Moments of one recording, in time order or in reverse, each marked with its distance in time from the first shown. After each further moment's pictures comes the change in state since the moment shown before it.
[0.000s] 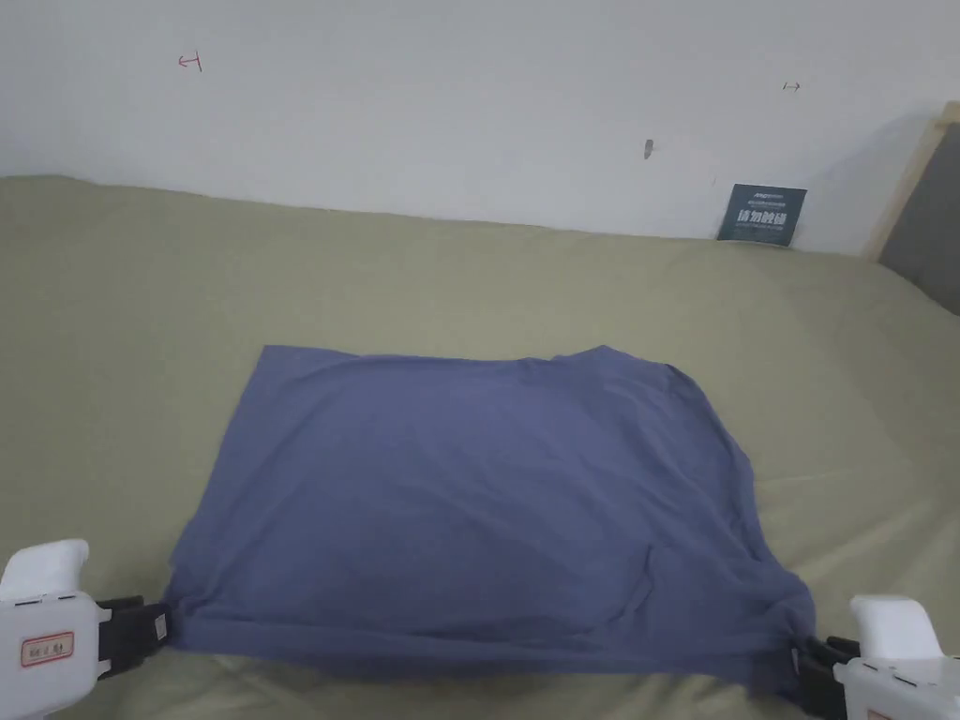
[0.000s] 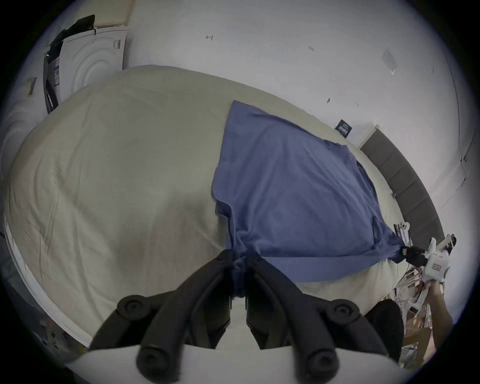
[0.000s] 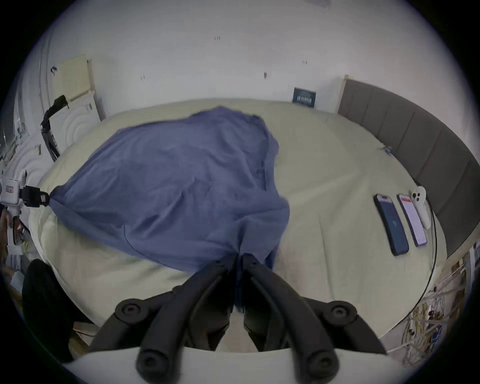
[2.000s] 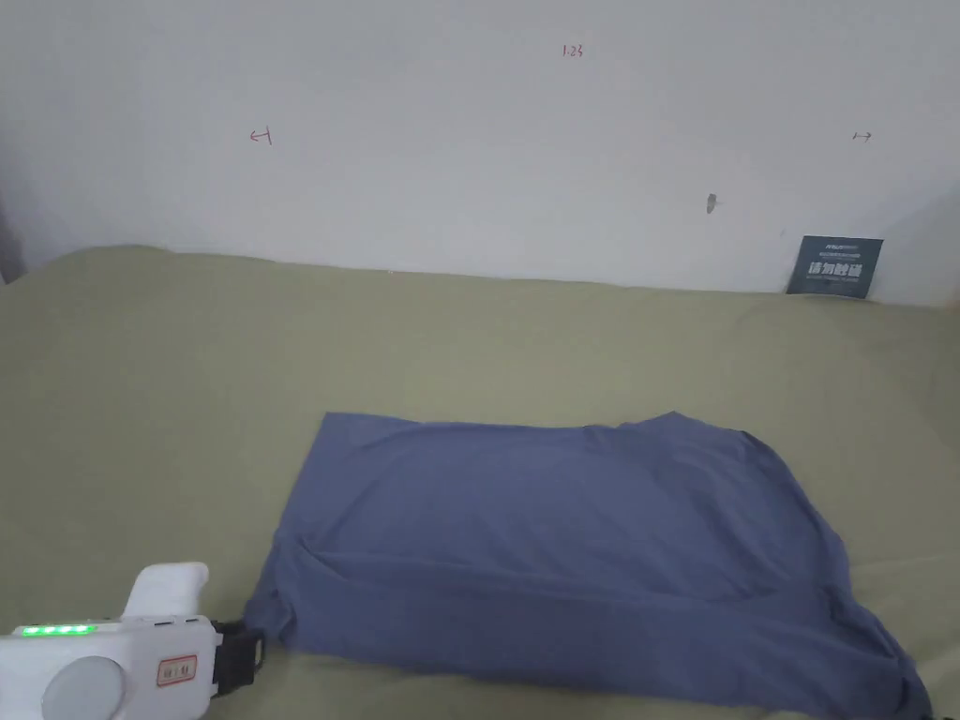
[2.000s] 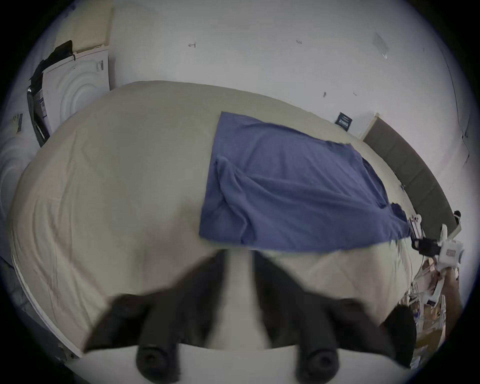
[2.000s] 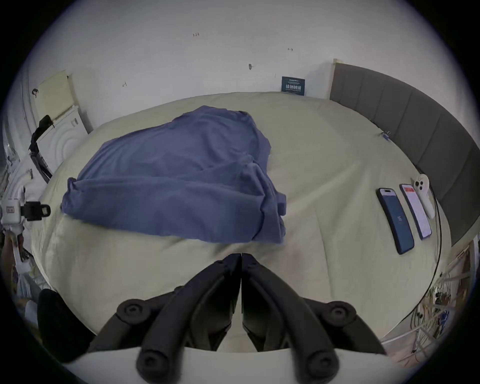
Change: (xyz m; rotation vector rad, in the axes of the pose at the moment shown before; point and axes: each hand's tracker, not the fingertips) left arm 0.012 0.055 -0.046 0.018 0.051 -0.096; right arm 0.008 0.041 -0.027 -0.091 -0.018 -0.103
